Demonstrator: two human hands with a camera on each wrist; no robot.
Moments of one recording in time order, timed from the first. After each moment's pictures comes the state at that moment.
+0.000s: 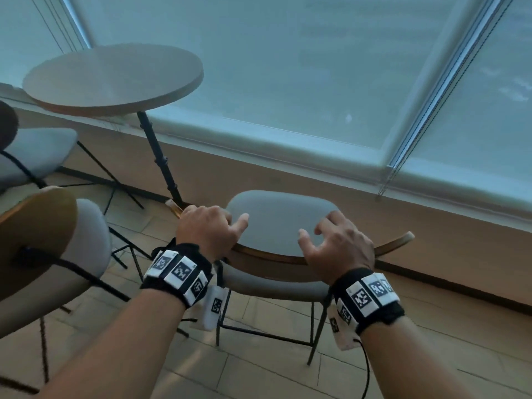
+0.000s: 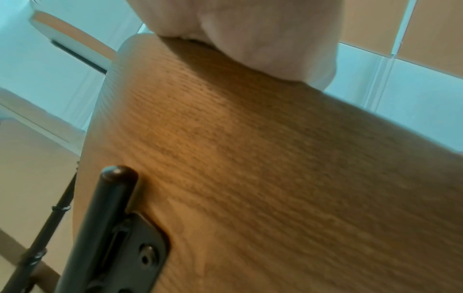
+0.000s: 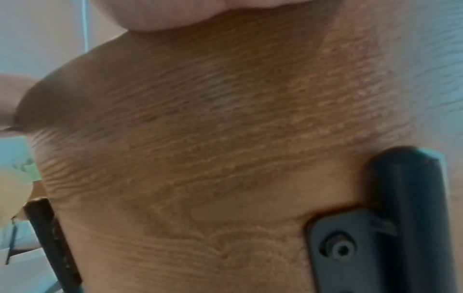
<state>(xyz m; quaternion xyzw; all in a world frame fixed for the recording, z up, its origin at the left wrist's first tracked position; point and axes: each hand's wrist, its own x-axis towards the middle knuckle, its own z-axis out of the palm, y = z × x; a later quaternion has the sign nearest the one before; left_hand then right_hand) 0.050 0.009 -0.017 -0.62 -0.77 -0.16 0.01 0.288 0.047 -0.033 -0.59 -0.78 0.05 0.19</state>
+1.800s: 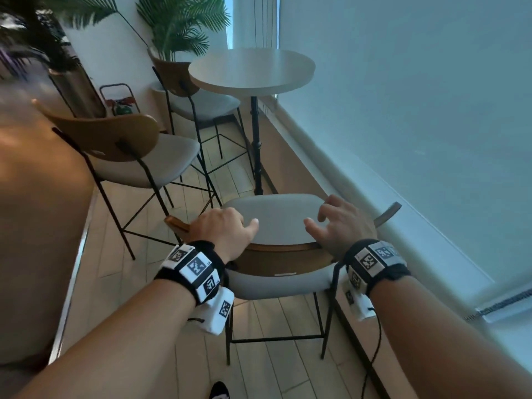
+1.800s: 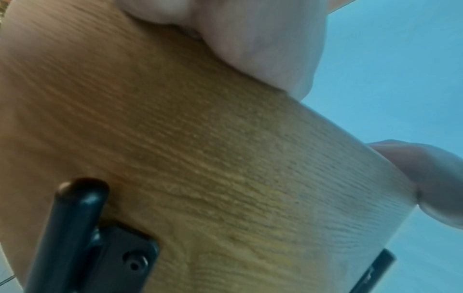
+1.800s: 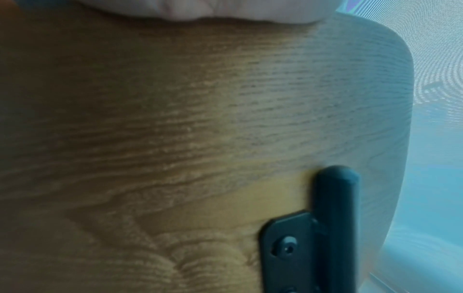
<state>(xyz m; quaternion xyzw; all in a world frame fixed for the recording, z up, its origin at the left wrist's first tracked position) 0.306 0.171 -0.007 -0.21 -0.97 -0.10 0.08 0.374 0.400 -0.028 -0.13 -0.98 0.08 0.08</state>
